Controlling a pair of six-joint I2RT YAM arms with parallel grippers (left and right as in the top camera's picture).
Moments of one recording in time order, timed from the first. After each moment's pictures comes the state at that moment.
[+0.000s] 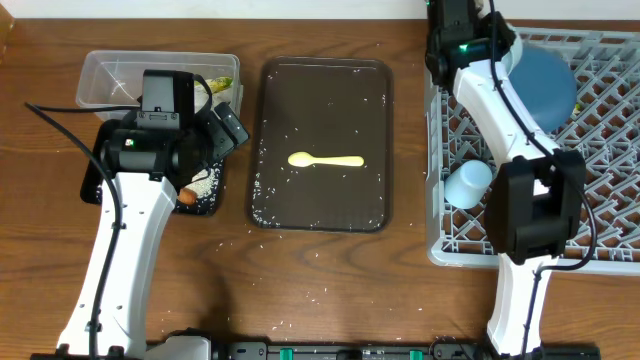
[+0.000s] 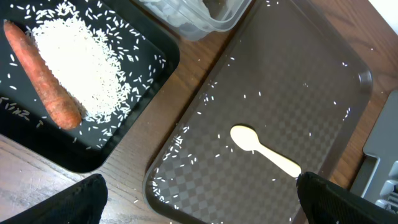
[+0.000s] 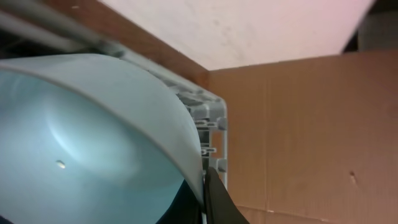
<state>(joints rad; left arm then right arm) -0.05 1.40 1.30 -0.95 0.06 -0.68 0.21 2.21 1.91 -0.48 1.07 -0.56</state>
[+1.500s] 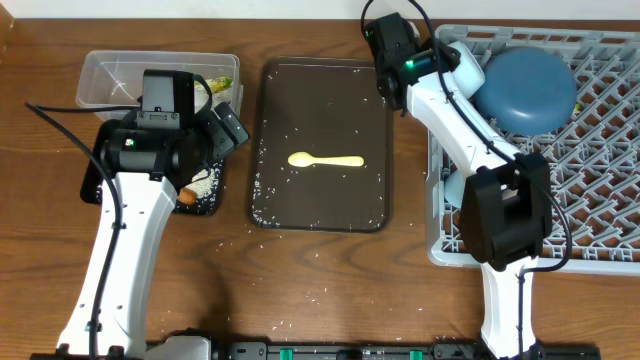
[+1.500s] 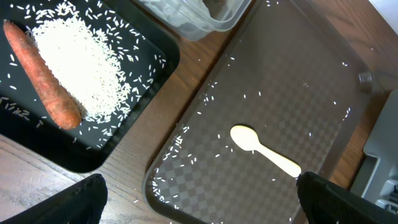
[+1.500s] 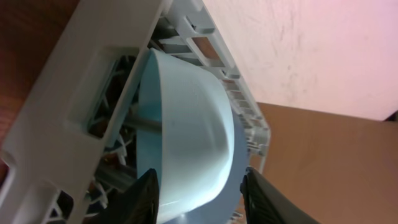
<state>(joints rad) -0.05 1.40 1.30 -0.95 0.06 -0.68 0.39 2.22 1.91 -0.73 0.93 -0.48</state>
